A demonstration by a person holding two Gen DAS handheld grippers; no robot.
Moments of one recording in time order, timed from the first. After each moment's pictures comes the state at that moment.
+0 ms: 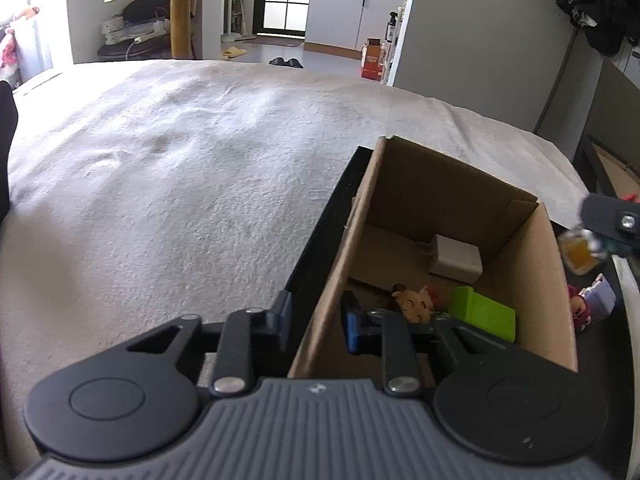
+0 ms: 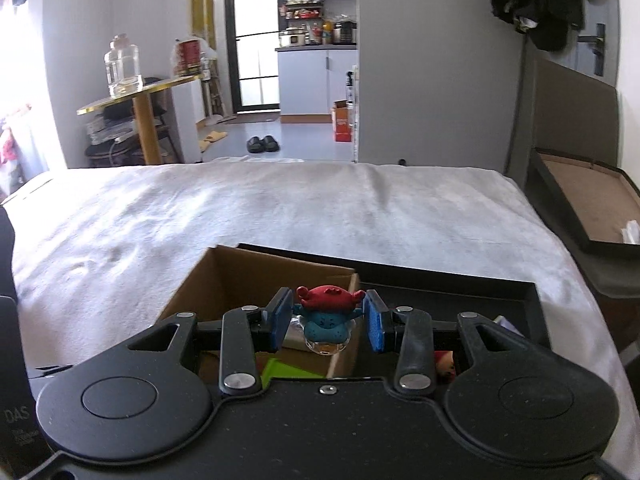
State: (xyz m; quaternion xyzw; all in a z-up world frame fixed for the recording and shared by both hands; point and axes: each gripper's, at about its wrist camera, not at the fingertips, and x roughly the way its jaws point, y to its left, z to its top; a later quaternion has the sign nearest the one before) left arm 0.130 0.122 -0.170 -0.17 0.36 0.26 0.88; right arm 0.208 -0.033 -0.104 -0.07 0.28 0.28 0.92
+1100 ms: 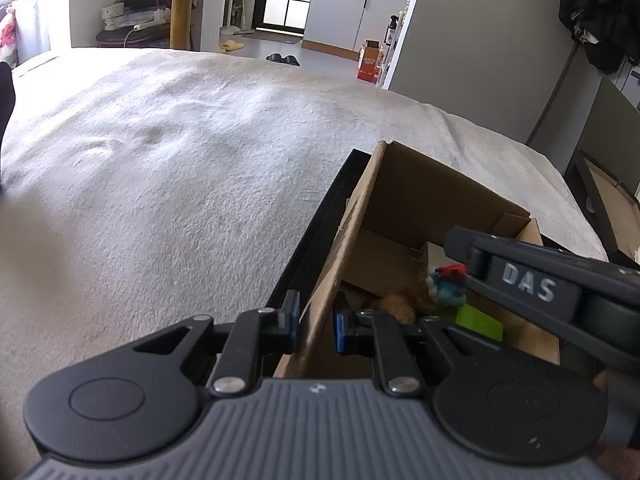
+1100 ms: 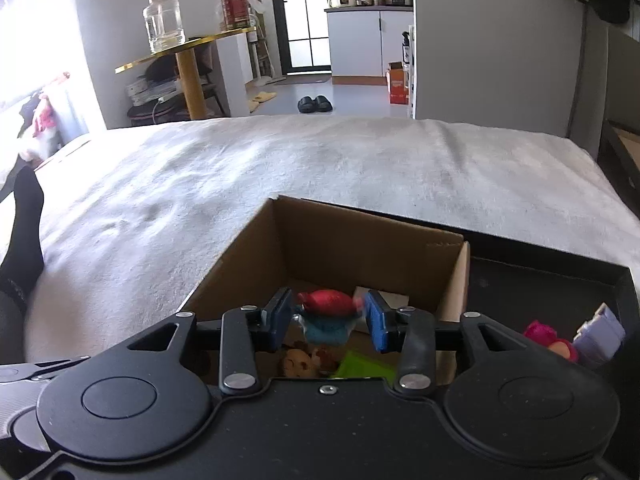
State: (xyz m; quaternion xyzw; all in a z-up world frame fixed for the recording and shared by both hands) left arm 0.130 0.128 -0.170 -0.20 0.36 0.25 0.88; right arm 0.220 0.016 -0.142 -0.08 0.32 0.34 0.88
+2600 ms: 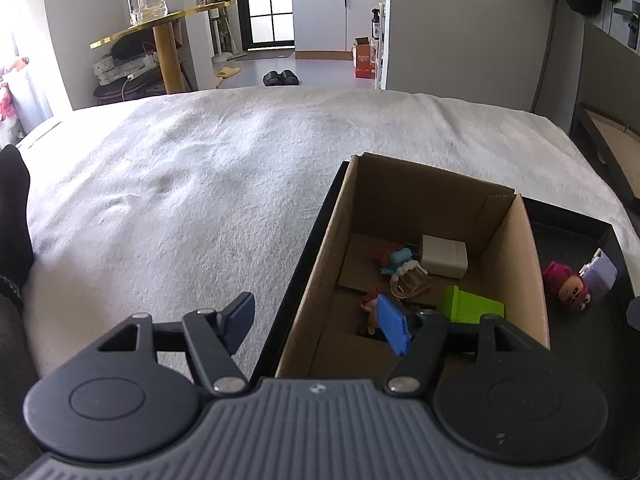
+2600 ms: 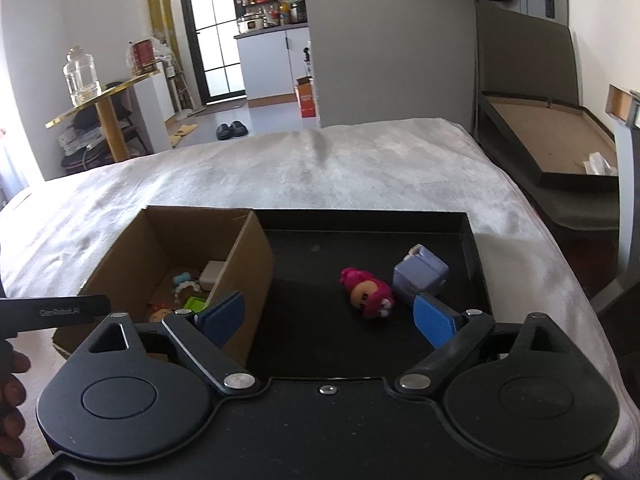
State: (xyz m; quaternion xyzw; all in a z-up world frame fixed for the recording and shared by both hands) left arm 0.141 0.094 -0.141 -0.09 0.38 0.27 0.88; right arm 0.218 -0.133 -0.133 -0.02 0.33 0.23 0.92
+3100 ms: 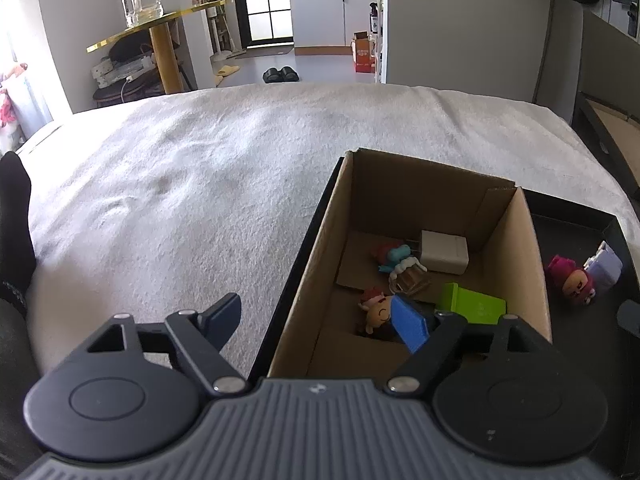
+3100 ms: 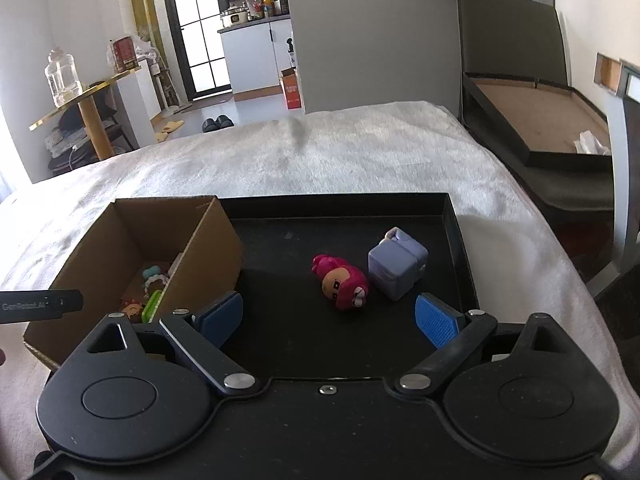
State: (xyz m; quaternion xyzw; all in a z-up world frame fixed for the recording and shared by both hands) left arm 0.149 0.091 -0.144 -0.08 0.39 0.28 0.87; right arm 0.236 -0.146 -0.155 -0.01 0.34 0.22 0.91
